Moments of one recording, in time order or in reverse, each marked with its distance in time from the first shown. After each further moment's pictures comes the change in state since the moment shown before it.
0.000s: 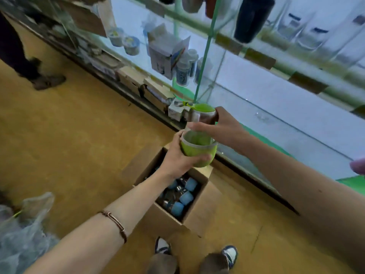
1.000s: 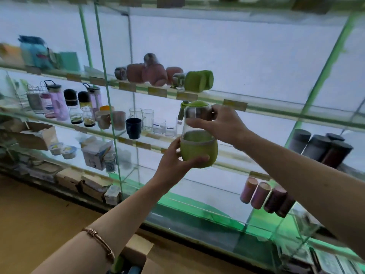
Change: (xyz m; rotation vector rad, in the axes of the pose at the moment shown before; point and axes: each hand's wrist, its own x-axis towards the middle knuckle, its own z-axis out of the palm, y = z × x) left_hand -0.158 0.218 0.284 0.074 -0.203 0.575; right_hand -0.308 -0.023 -0.313 -0.152 0.621 -0.384
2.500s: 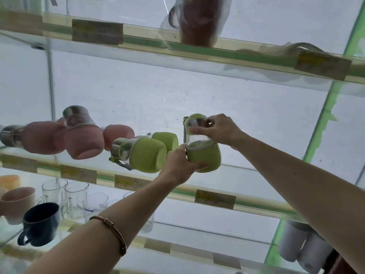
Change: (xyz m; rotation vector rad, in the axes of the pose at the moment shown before) left_hand 0.381 0.024 0.099 0.338 -0.092 0.192; right_hand 0.330 0.116 -0.120 -0.200 0.142 0.102
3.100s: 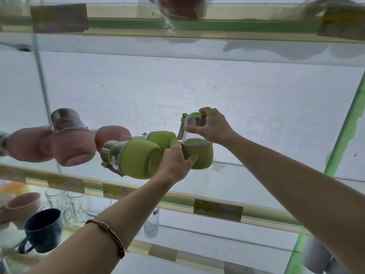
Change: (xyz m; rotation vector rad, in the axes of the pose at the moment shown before) left_hand 0.041 -0.017 0.015 0.221 0.076 -0.092; right_hand 0.056 0.037 0.029 -0.038 0.063 -0.119
